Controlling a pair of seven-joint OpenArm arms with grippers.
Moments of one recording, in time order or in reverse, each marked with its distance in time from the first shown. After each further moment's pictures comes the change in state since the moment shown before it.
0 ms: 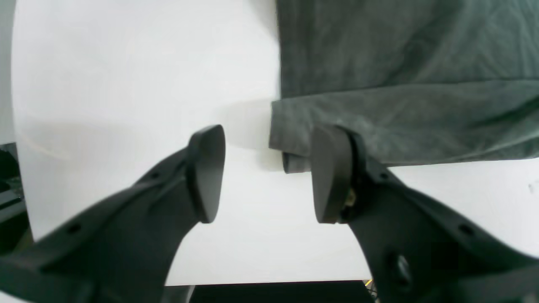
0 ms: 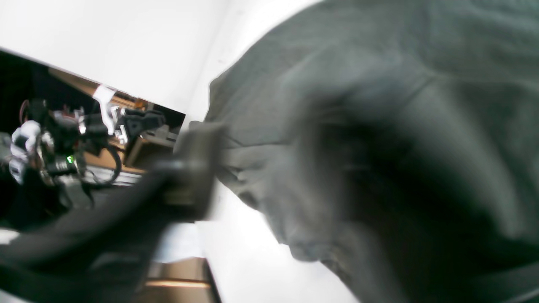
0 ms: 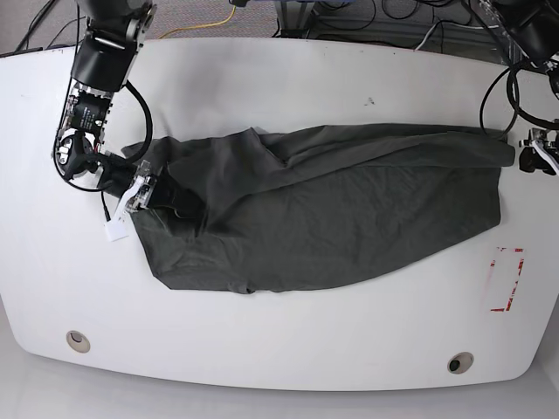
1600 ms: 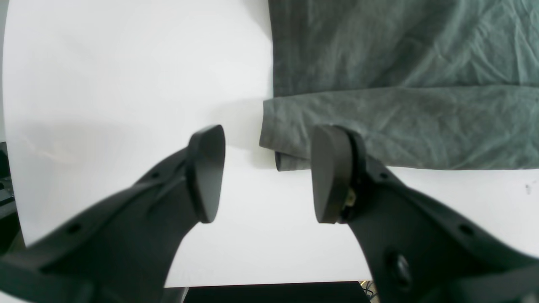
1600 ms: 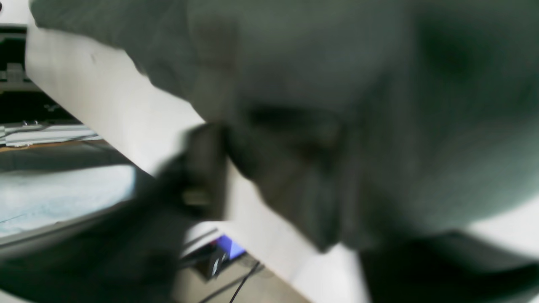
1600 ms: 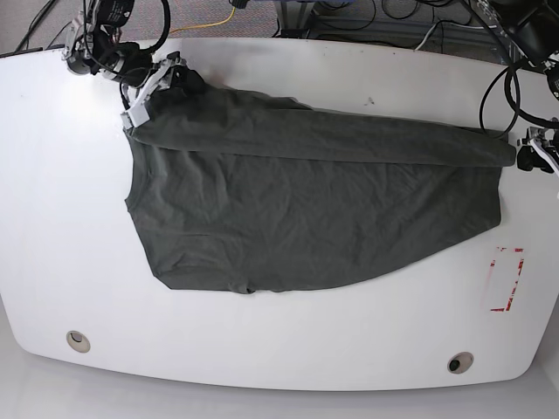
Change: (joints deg) left arm 0.0 0.6 -0.3 -0.7 0.0 0.0 0.0; right arm -31.5 -8.3 6.3 24.6 -26.8 3.3 3.9
